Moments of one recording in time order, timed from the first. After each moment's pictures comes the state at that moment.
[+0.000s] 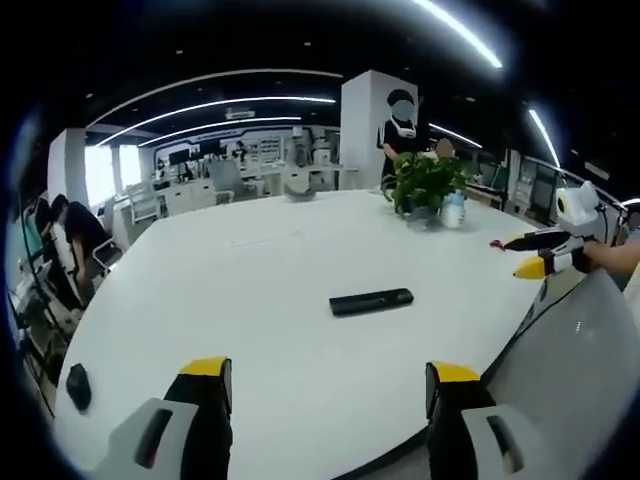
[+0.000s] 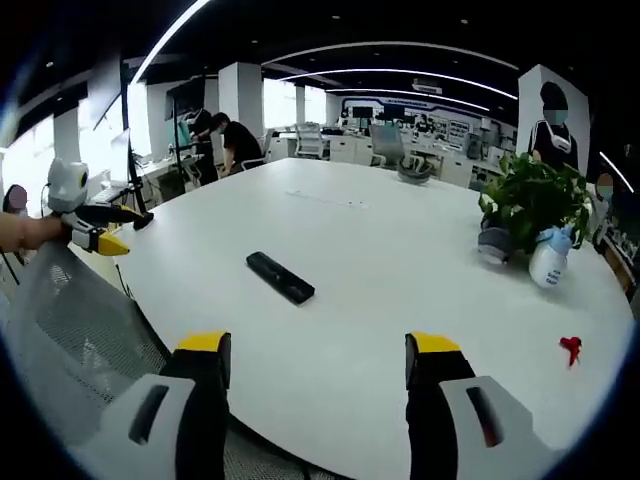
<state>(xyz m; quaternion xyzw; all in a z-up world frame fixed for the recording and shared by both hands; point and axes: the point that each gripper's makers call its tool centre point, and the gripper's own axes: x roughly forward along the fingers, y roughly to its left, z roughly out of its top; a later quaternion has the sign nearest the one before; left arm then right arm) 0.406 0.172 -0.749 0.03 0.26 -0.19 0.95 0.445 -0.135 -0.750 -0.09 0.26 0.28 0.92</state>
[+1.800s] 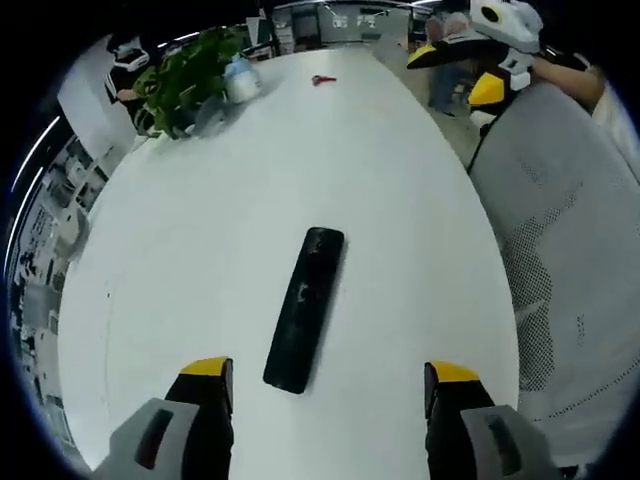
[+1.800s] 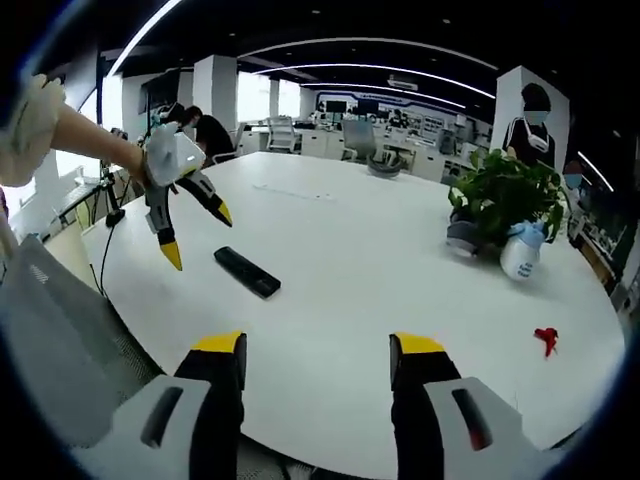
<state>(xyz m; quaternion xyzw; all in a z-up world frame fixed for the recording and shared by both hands) 0.544 0.066 -0.838 0.40 0.38 -0.55 0.62 0.452 -0.161 -0.753 -0.11 0.28 0.23 0.93</state>
